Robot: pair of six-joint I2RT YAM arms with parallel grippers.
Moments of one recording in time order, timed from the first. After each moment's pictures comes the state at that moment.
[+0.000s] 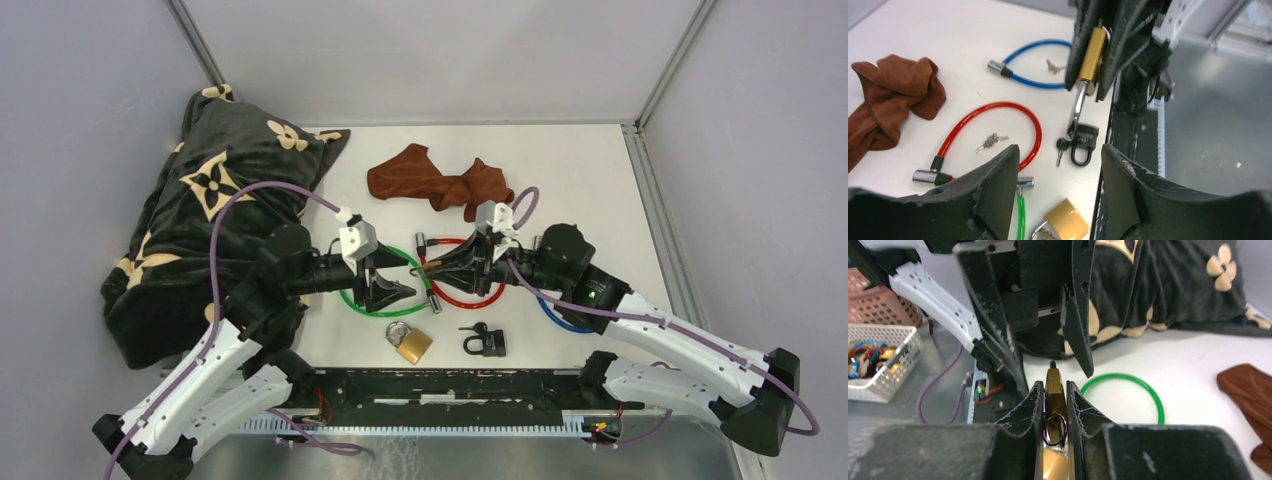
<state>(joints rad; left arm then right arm) -0.67 0.72 0.81 -0.32 0.68 0.09 0.93 0.98 0.86 0.11 -0.48 0.10</state>
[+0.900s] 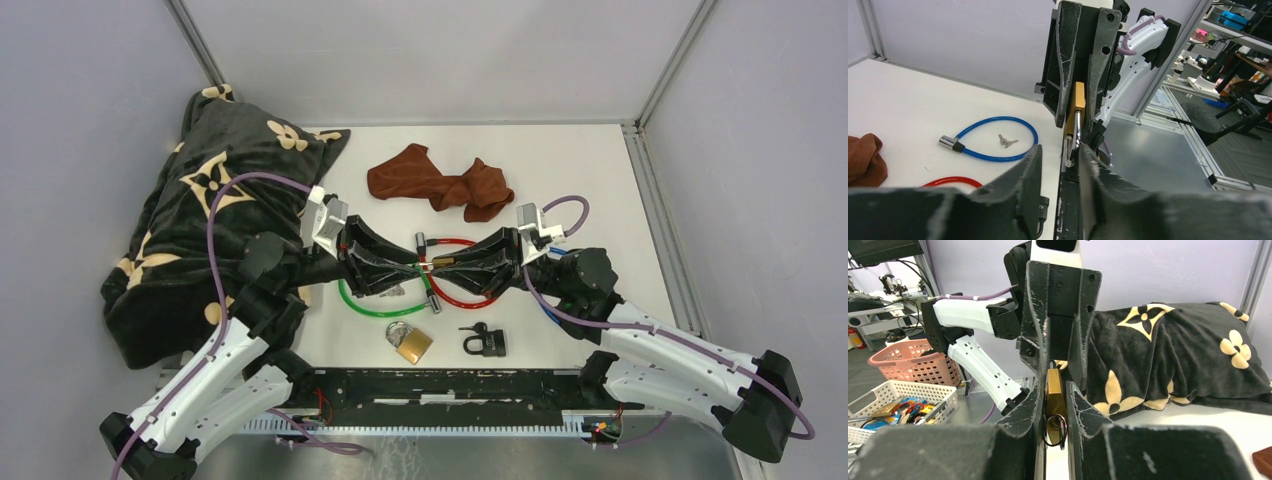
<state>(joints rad) -0.61 0.72 0.73 0.27 0.82 -0.45 0.91 0.91 0.63 0.75 -0.52 0.36</state>
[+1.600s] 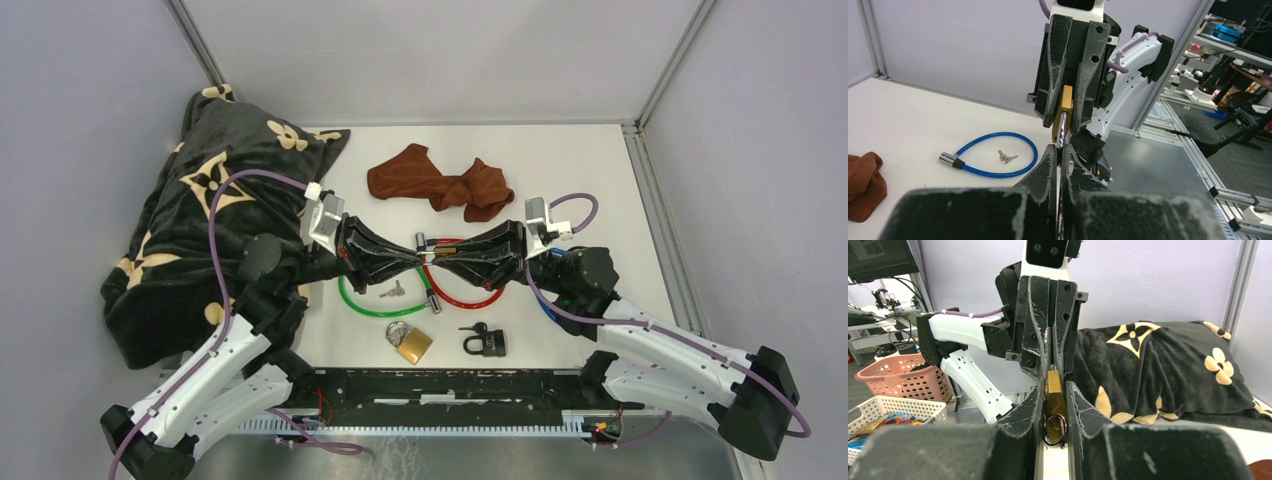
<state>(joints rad) -0.64 0.76 0.72 0.38 0.79 -0.49 0.89 0.95 0.63 0.85 -0.51 0.37</state>
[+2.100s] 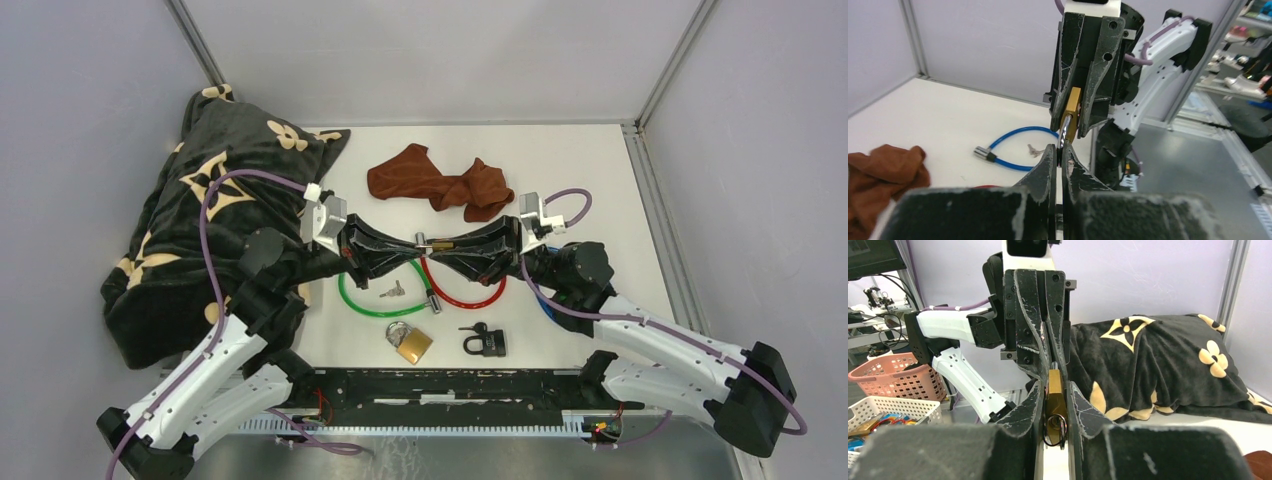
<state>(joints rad) -0.65 0.76 0.76 0.27 0.73 -0.36 0.88 0.98 0.63 0.86 -0.51 0.37</state>
